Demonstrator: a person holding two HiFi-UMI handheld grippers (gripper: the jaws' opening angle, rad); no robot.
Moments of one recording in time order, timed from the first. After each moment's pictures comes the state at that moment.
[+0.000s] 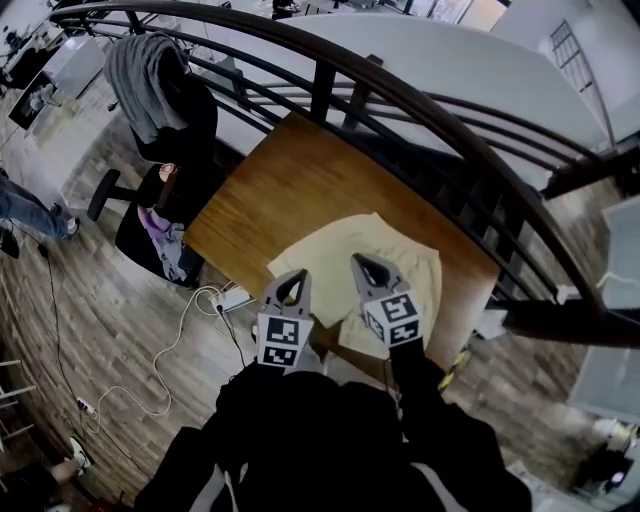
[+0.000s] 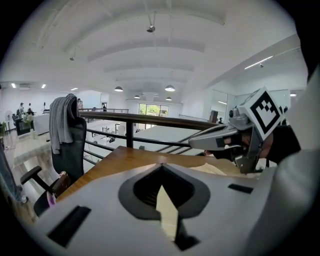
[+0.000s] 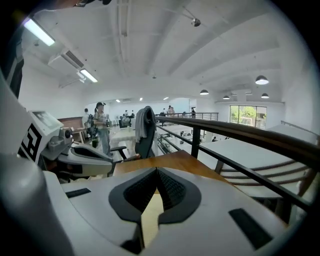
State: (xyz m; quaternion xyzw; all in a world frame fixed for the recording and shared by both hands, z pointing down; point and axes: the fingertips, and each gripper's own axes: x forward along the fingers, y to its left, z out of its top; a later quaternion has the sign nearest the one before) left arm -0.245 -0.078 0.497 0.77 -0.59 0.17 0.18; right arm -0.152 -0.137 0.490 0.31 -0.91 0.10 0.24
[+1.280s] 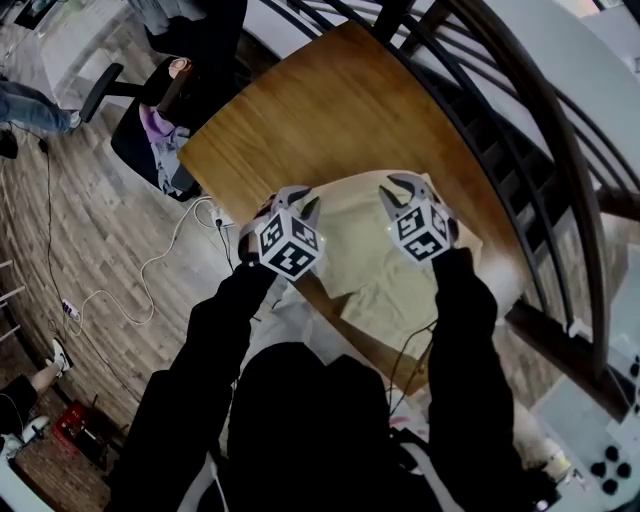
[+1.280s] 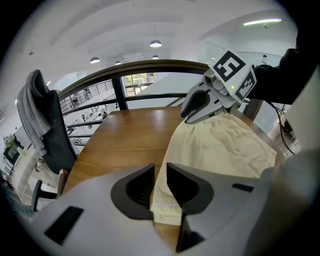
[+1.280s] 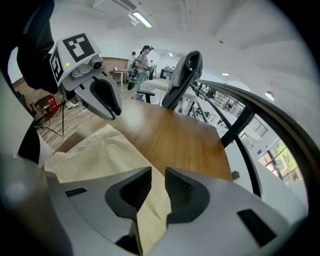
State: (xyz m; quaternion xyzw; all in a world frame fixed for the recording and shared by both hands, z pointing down) left arm -0.307 -0.147 0.672 0.73 -0.50 0.39 0.25; right arm -0.196 -0.245 0.675 0.07 -0.86 -0.08 0.50
